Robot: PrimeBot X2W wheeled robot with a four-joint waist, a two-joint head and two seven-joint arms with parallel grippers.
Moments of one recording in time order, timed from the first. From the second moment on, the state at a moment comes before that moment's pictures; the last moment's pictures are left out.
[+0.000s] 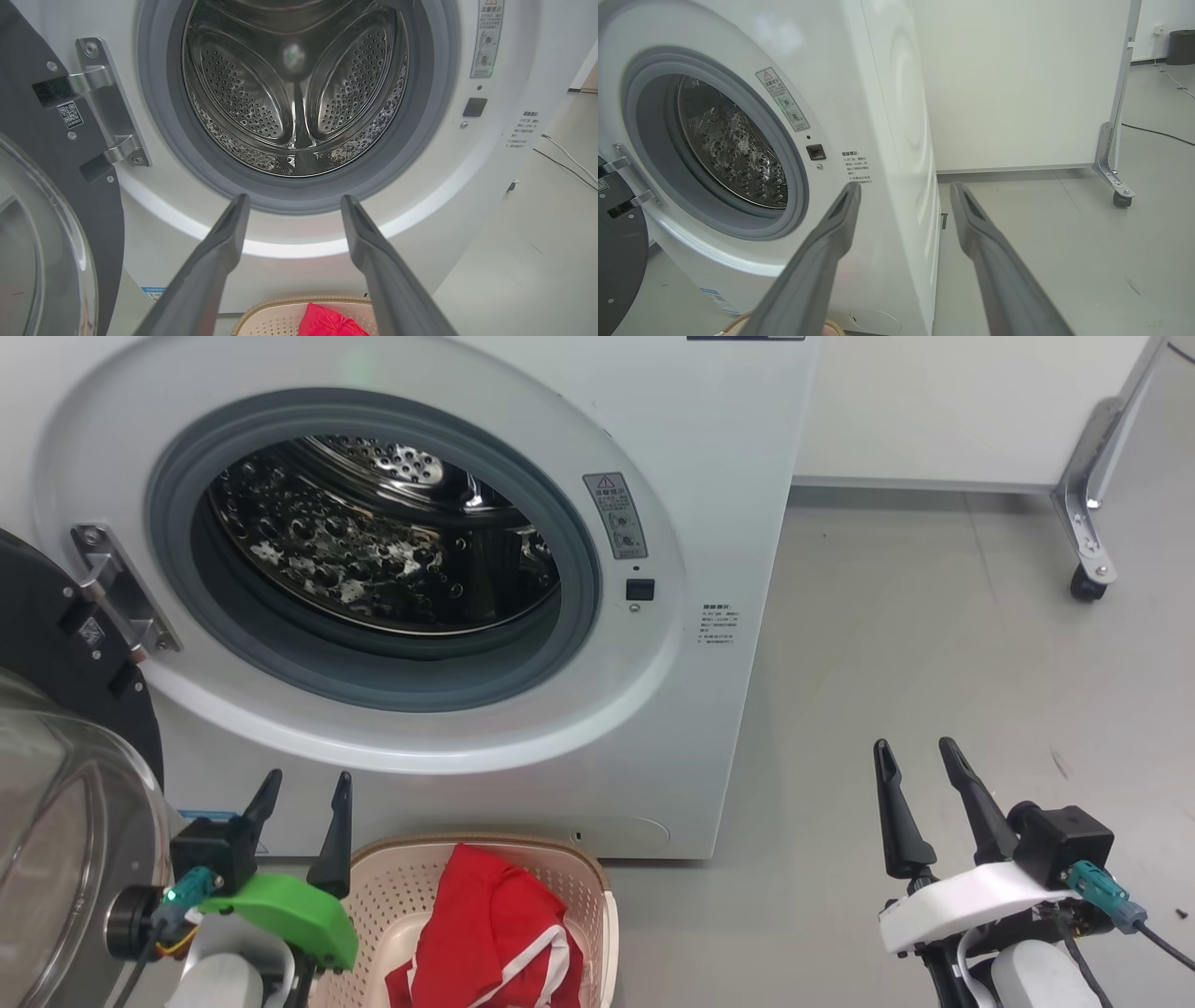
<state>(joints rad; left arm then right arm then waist) -0.25 0.08 -0.16 0.57 -0.31 -0.09 -0.25 -0.05 -0.09 0.20 0.23 0.43 0.12 -0.25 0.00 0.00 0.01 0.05</state>
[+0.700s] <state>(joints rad) -0.07 0.08 -0.14 0.38 -0.29 -0.08 -0.25 -0.01 -0.09 0.20 0.21 0.43 0.12 -0.25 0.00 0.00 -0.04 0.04</state>
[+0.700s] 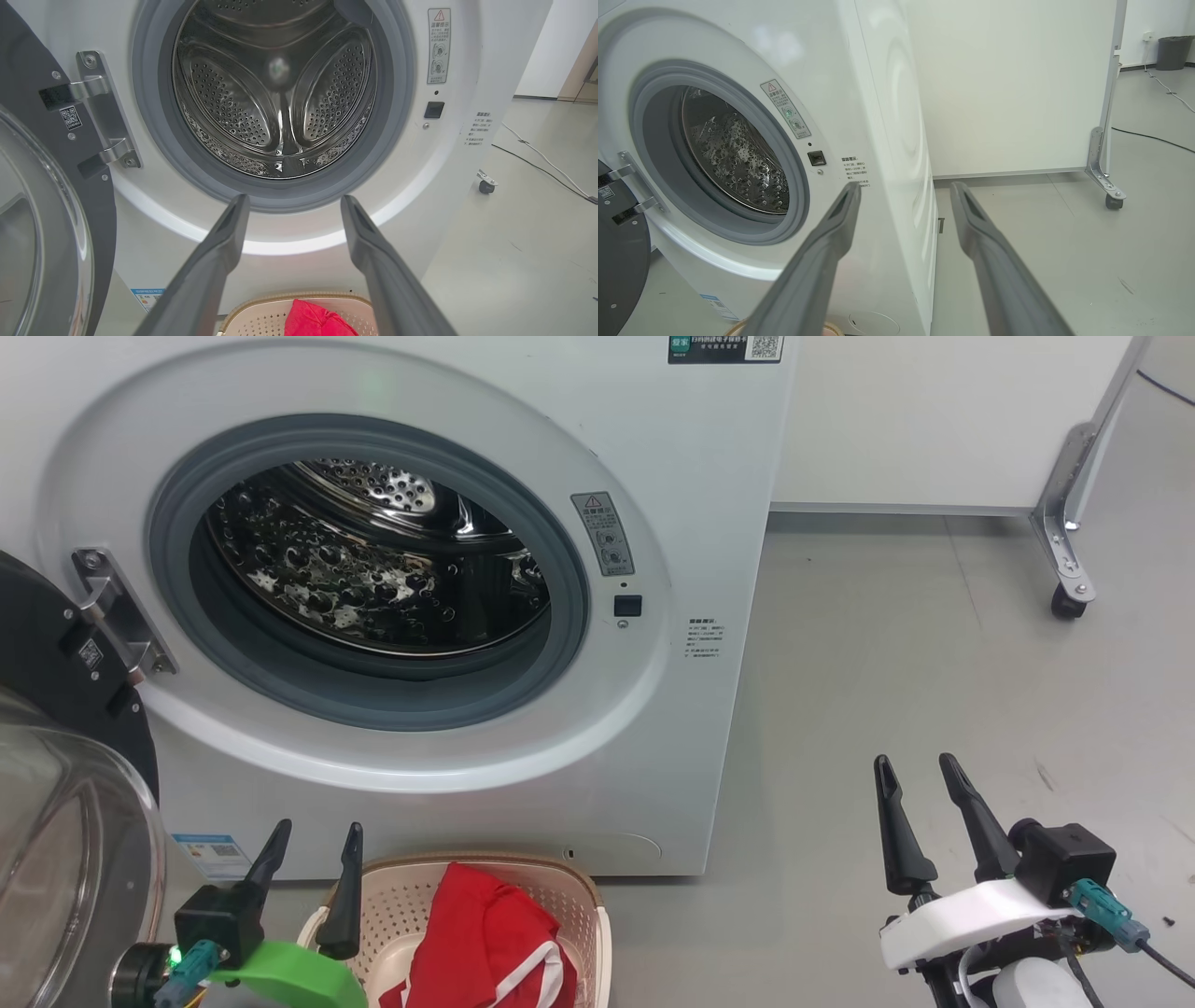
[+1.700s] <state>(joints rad) -0.01 0.07 -0.13 0.28 -0.28 -0.08 -0.25 -0.01 -0.08 0.20 0.20 0.43 0.12 -0.25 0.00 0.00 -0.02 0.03</state>
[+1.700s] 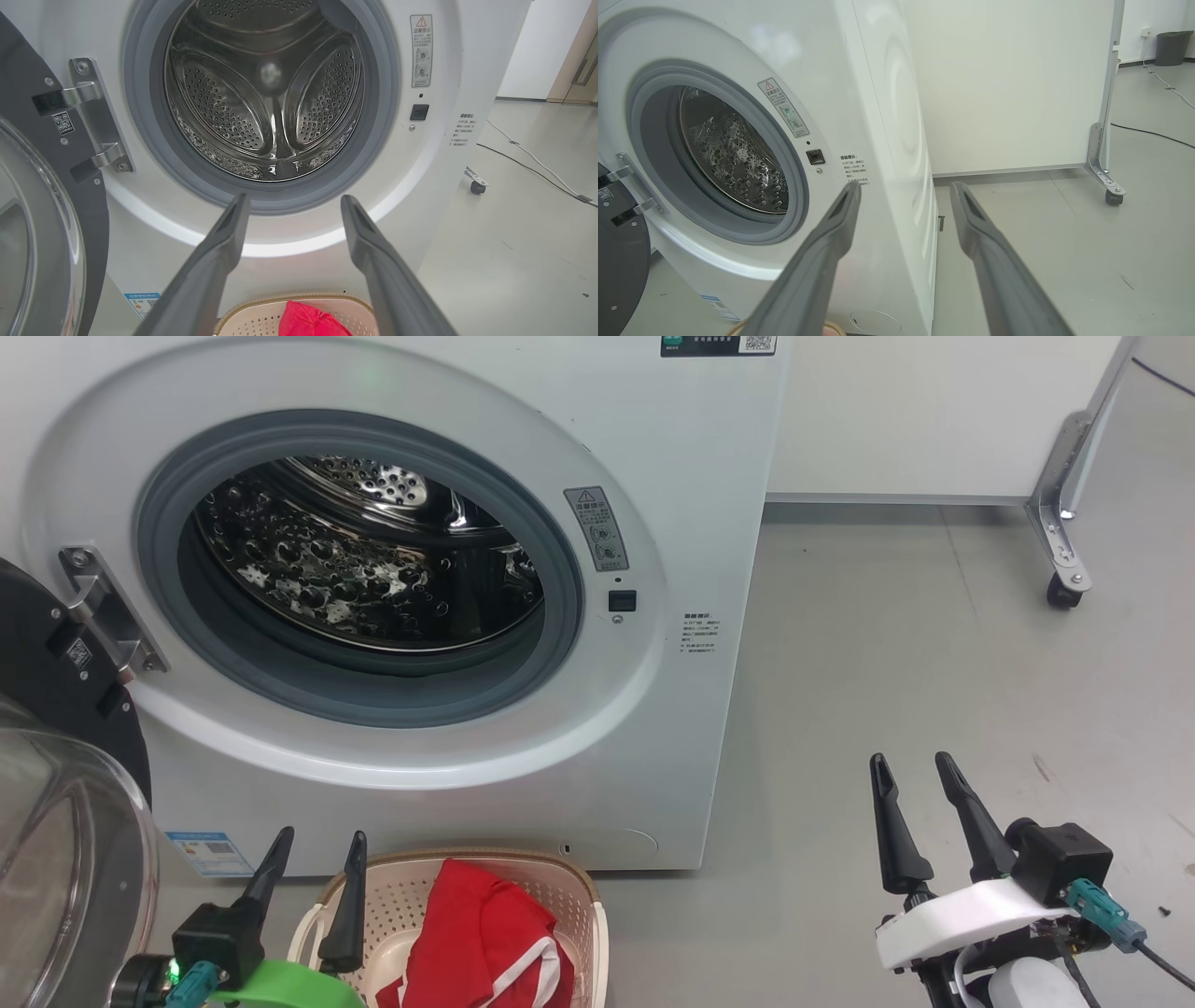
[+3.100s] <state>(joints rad) 0.00 0.07 -0.13 0.27 -0.29 -0.08 -0.25 -0.01 -0.08 0.20 0.20 0.43 0.12 -0.25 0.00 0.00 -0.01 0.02</state>
